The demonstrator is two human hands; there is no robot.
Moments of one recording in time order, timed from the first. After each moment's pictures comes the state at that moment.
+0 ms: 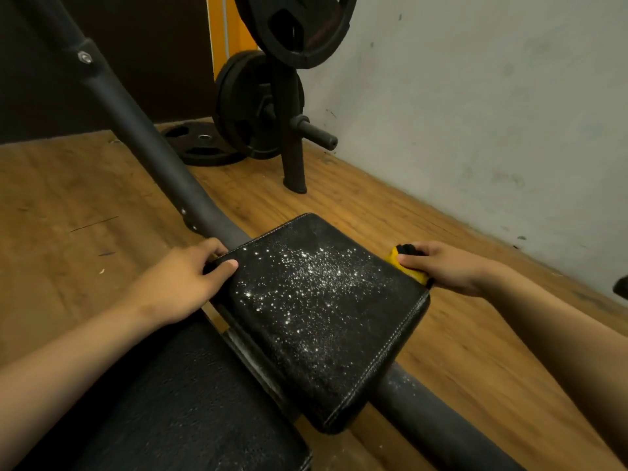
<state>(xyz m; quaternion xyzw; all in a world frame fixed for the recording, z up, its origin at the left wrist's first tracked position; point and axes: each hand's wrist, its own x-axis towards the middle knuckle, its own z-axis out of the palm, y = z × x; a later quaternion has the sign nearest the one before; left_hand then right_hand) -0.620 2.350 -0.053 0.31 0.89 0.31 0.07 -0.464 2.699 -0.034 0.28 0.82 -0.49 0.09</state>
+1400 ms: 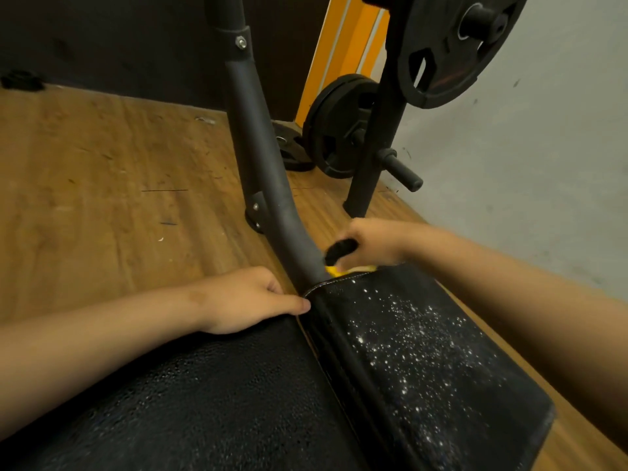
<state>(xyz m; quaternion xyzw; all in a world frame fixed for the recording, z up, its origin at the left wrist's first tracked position) -0.651 2.306 -0.069 0.28 0.83 0.39 0.30 -0.666 2.522 0.007 -0.08 0.97 -0.02 0.22</state>
